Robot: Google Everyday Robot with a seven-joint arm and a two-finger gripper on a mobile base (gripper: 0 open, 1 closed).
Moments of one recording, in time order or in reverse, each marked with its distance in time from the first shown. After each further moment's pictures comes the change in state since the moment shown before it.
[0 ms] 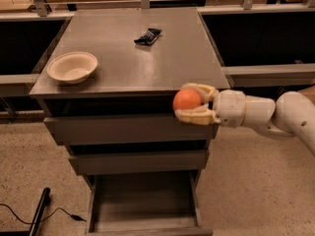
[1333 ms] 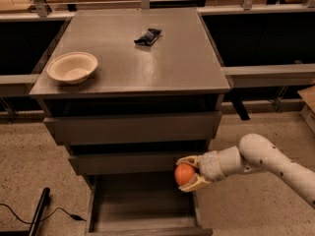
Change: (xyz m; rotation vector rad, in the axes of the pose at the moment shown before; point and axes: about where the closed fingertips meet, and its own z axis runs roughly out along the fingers) arm 0.273 0.113 -0.021 -0.320 0.548 -0.079
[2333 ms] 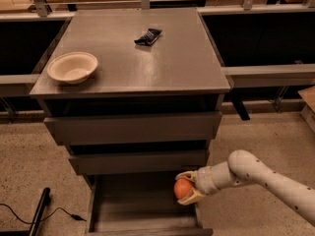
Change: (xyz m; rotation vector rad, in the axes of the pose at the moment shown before) arm 0.079 0.025 0.052 -0.046 0.079 0.037
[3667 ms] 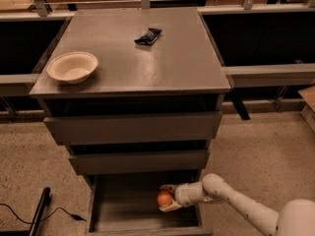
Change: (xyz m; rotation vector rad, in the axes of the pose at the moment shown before) arm 0.116 -0.029 0.178 0.086 -0.100 0.064
